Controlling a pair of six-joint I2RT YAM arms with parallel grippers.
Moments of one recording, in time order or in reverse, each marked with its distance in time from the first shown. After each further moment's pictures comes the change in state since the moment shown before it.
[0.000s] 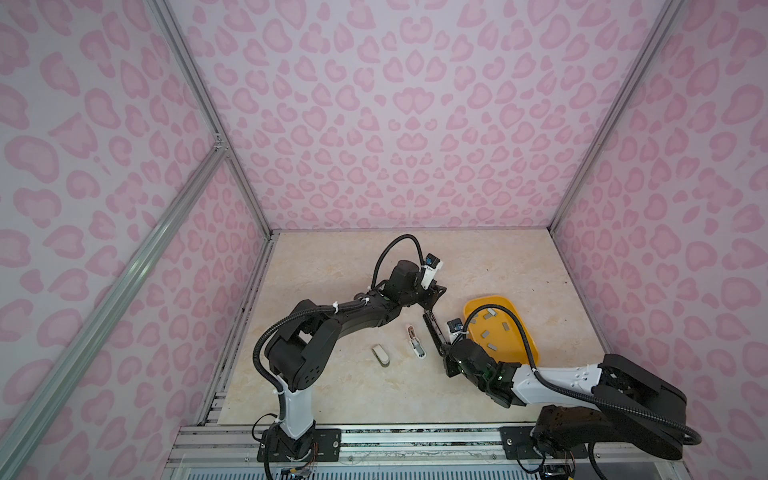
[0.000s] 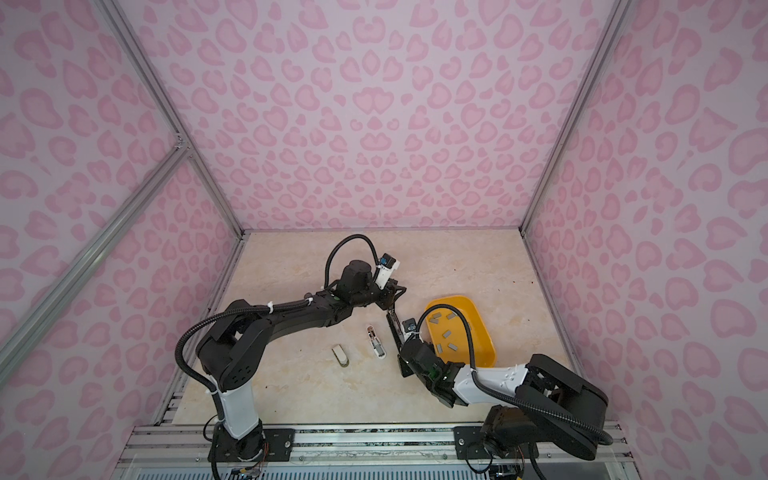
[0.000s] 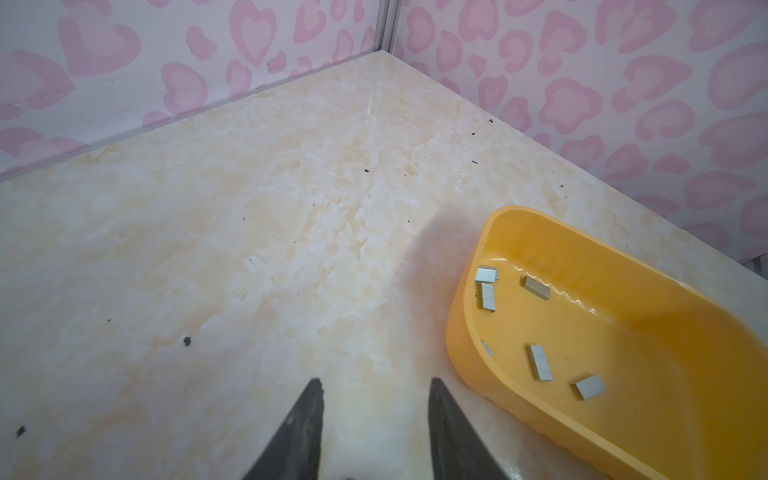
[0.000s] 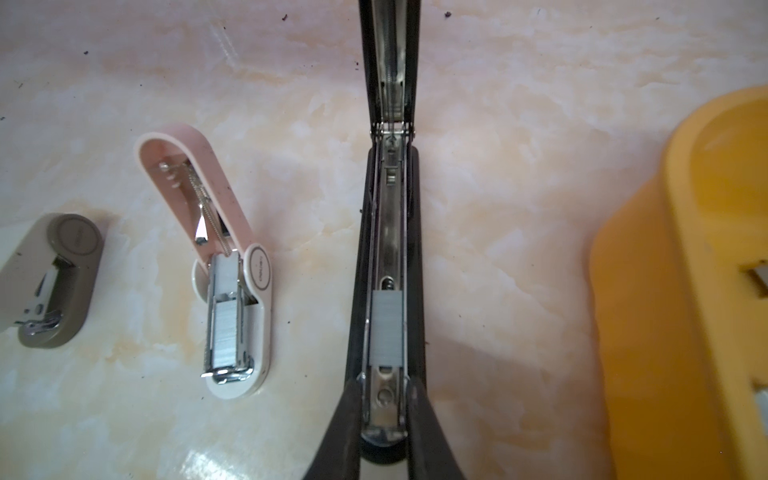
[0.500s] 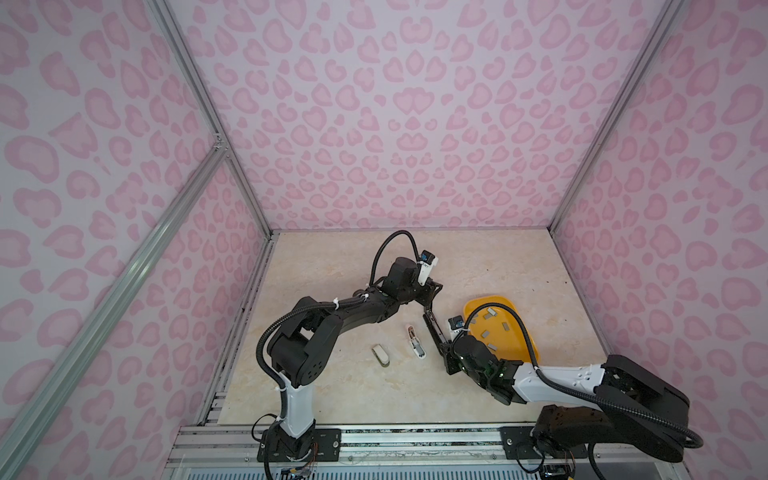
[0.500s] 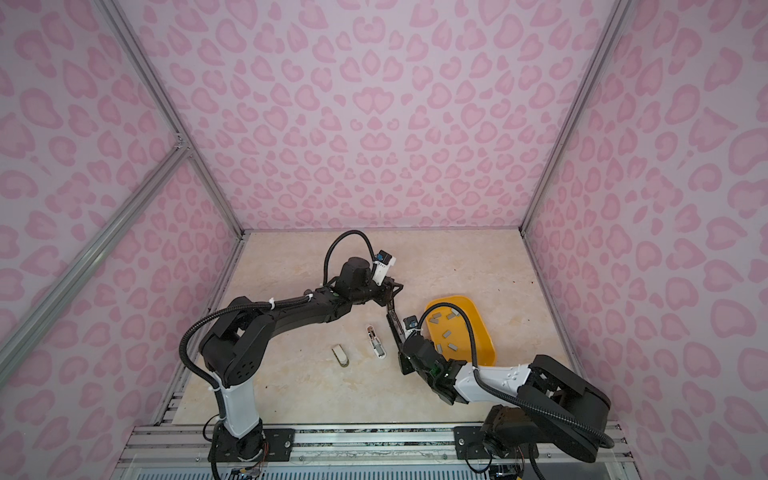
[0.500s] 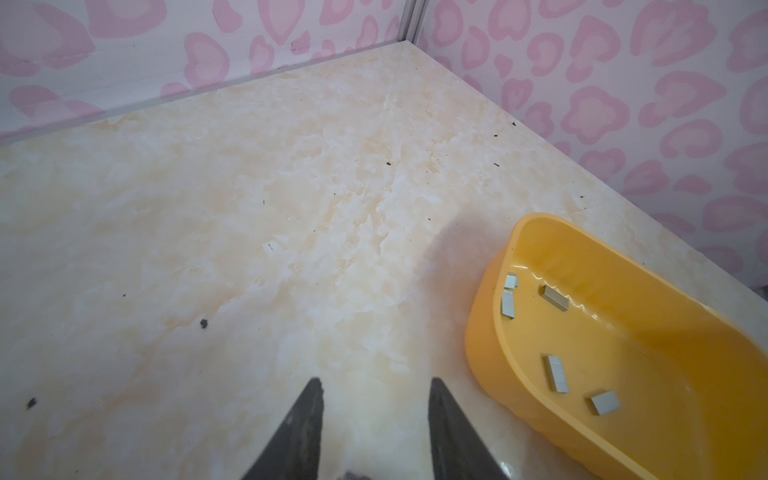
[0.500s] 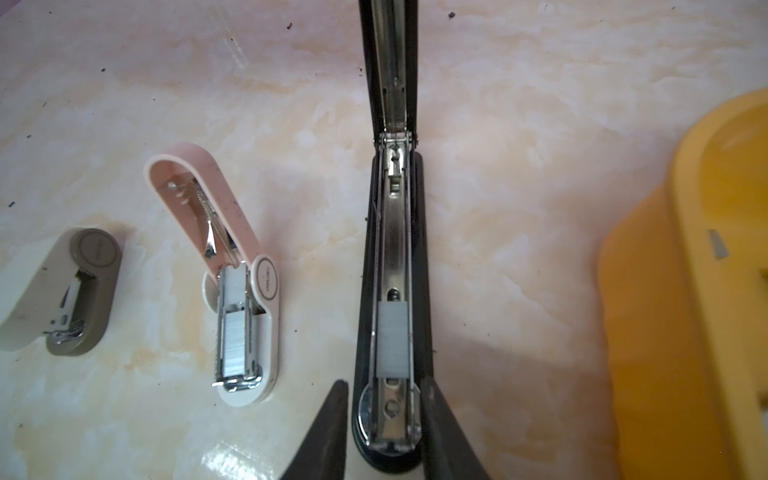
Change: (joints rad) left arm 0.029 0.025 0.028 -0.024 -0.007 -0.060; right arm -0.032 -0.016 0.007 -0.008 -0.057 0.008
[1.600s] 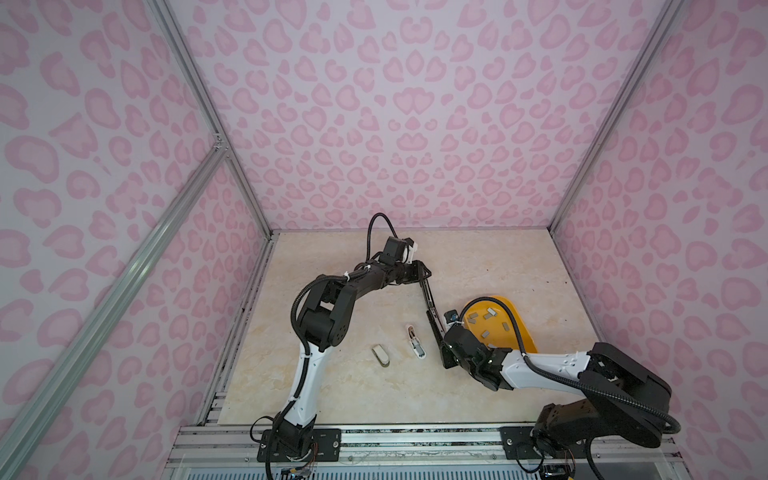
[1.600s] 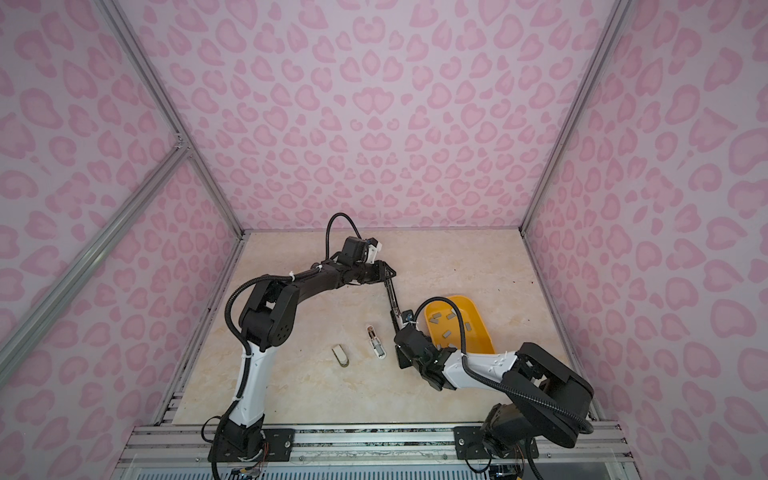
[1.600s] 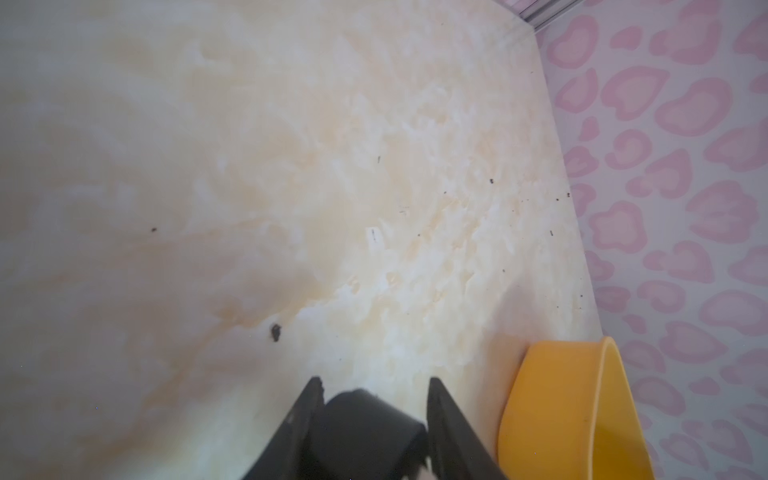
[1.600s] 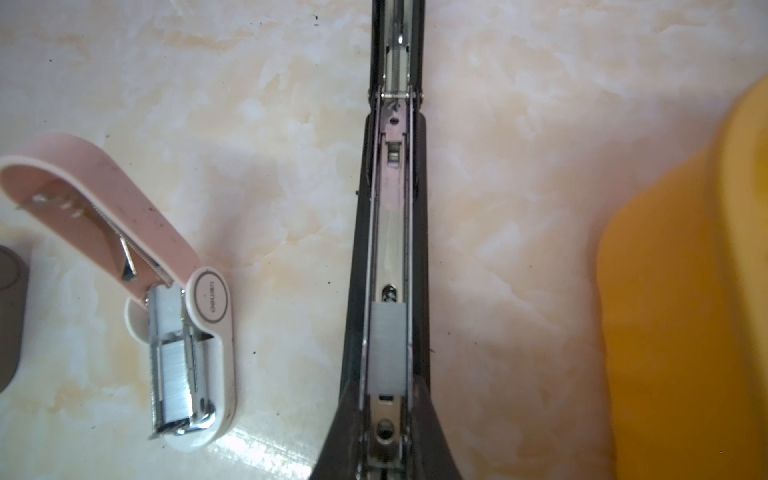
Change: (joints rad) left arm 0.178 0.374 0.467 -0.317 0.246 -0.399; right arm -0.035 0.107 0.137 -0.172 -0.007 0.037
